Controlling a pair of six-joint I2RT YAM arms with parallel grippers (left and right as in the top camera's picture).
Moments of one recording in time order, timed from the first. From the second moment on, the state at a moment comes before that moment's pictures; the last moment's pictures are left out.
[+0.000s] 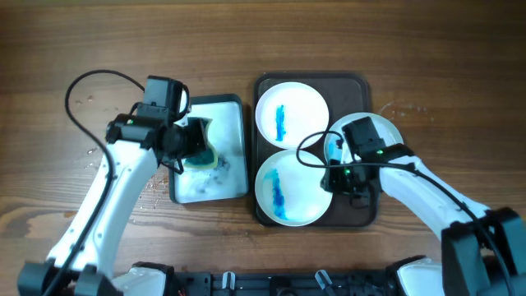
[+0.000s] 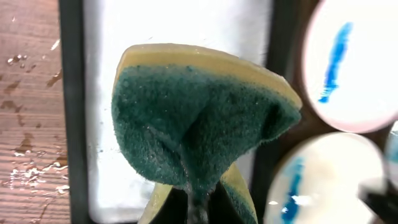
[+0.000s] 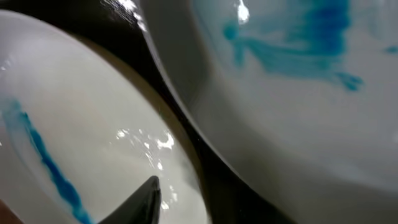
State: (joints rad) left arm -0.18 1.40 1.07 -0.90 0.14 -0.38; right arm 0.32 1.51 0.71 -0.59 -0.29 0.48
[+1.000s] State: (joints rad) left arm -0.67 1.82 0.98 -0.33 0.25 -0.51; right arm 0.37 1.54 0.72 -0.55 -0.20 0.69
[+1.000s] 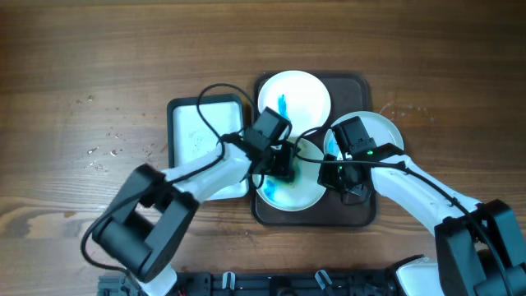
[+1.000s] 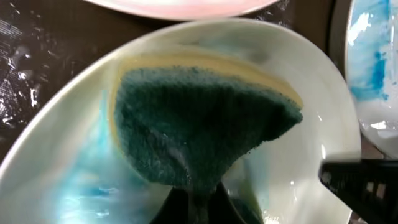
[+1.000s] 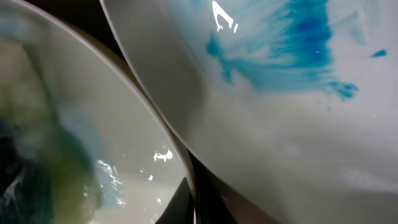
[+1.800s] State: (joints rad) left arm -0.60 1.82 1.02 -0.46 0.24 -0.38; right arm 0.37 1.54 0.72 -0.58 -0.20 0.69
